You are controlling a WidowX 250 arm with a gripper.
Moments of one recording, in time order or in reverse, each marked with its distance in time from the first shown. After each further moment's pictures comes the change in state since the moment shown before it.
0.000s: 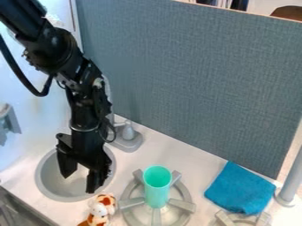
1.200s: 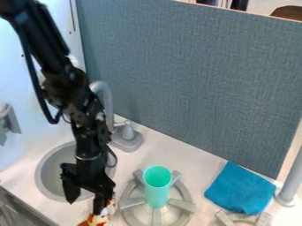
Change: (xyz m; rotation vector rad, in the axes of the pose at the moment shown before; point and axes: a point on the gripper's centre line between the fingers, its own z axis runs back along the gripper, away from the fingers) arm 0.009 -0.007 -0.063 -0.051 0.043 0.103
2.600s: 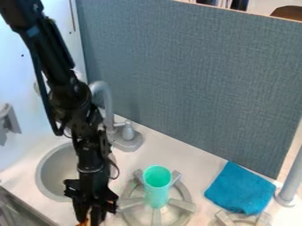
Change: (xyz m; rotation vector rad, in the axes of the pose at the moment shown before) arm -0.006 -0.008 -0.018 -0.089 0.055 0.013
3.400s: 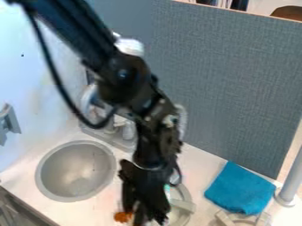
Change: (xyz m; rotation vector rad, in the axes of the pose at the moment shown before) arm -0.026 -0.111 0.069 0.154 -0.102 -0.493
